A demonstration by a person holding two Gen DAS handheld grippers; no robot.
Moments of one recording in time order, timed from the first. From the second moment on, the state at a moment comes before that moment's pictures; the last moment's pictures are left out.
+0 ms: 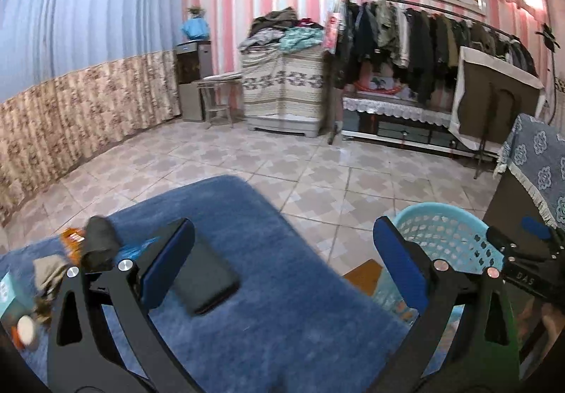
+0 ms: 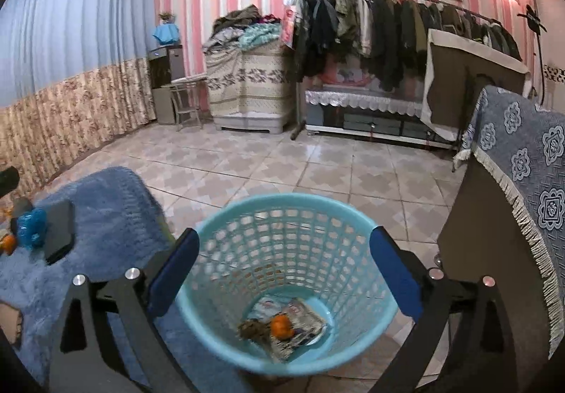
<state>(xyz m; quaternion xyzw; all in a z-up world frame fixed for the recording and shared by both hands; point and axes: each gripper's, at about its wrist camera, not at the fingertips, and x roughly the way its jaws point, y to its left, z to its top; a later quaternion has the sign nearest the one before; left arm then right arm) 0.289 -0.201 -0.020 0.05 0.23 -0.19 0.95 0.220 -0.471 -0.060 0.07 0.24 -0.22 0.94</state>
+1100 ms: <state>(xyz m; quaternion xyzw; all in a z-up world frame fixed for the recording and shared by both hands) 0.192 0.092 -0.102 -0.03 0.32 0.06 0.94 0.200 -0.234 -0.095 0.02 0.28 -0.04 0.96</state>
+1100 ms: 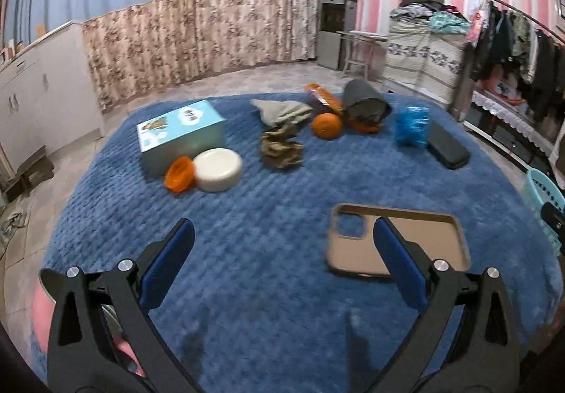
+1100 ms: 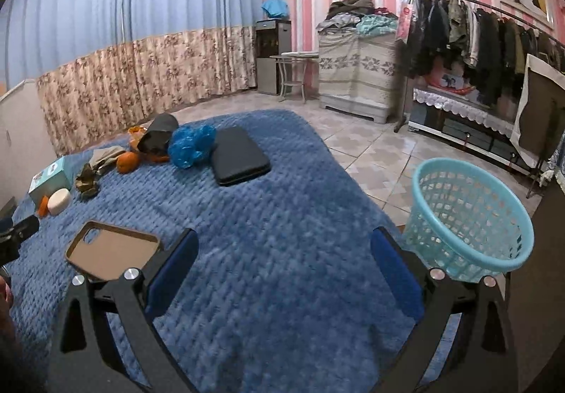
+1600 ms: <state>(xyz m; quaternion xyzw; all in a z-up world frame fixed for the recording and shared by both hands) 0.270 0.130 -0.115 -0.06 0.35 0.09 0.93 0.230 -0.225 -0.112 0.02 0.31 -0.03 0.95</state>
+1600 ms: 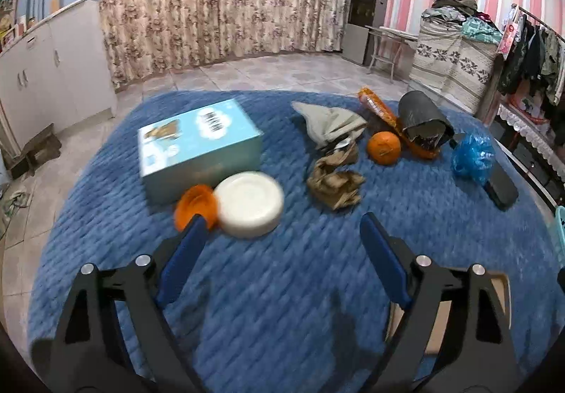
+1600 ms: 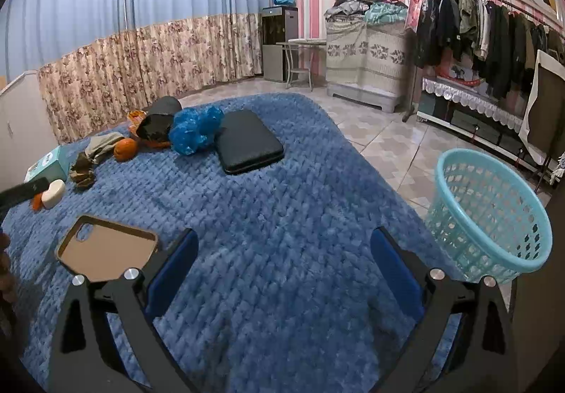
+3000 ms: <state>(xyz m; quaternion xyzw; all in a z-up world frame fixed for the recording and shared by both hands) 0.306 0.137 -0.139 -0.08 0.35 0.12 0.93 0.421 -0.126 -0.123 -0.04 0.34 0.07 0.94</state>
